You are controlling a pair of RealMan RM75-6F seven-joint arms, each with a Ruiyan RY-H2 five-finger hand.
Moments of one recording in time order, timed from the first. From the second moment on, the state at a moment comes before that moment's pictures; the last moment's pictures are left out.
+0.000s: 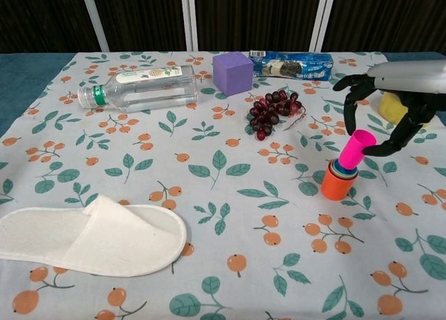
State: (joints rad) left arm 0.00 -1.08 -0.10 -1.67 1.39 1.56 -0.01; right arm 0.72 -1.21 0.12 -1.98 -0.80 1.02 -0.55
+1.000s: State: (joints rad) left arm 0.00 -1.08 -0.10 -1.66 1.39 1.56 -0.01; right arm 0.74 -1.17 0.08 -2.01 -0.83 1.02 -0.54
